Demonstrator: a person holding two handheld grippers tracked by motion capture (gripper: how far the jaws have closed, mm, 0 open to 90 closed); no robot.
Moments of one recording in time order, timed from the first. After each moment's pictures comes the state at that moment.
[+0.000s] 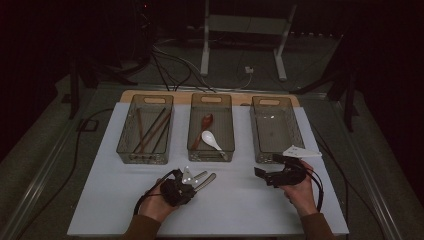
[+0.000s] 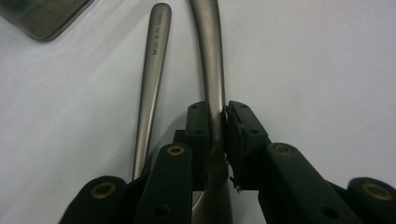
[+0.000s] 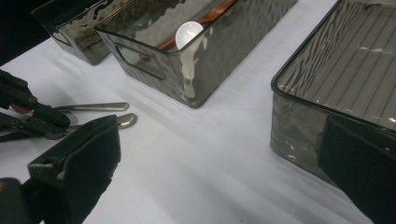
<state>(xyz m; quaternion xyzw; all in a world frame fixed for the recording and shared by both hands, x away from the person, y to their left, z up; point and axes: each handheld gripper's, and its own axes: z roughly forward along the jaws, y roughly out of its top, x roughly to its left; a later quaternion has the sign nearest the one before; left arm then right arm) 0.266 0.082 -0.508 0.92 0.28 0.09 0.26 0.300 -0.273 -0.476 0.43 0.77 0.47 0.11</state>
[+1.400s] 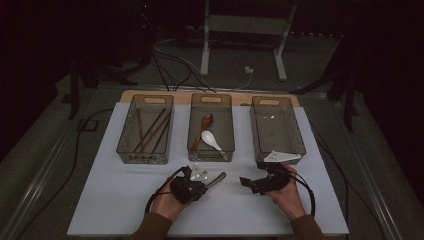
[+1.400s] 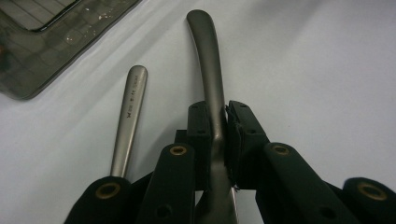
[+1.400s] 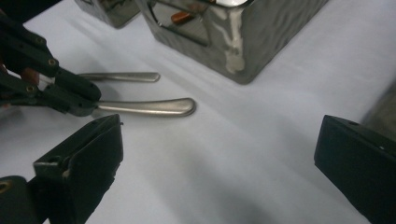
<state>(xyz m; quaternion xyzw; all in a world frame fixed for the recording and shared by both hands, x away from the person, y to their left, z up) 0.268 0.058 -0.498 0.90 0.29 0.08 0.31 0.296 -0.233 -0.493 0.39 0.81 0.43 0.07</state>
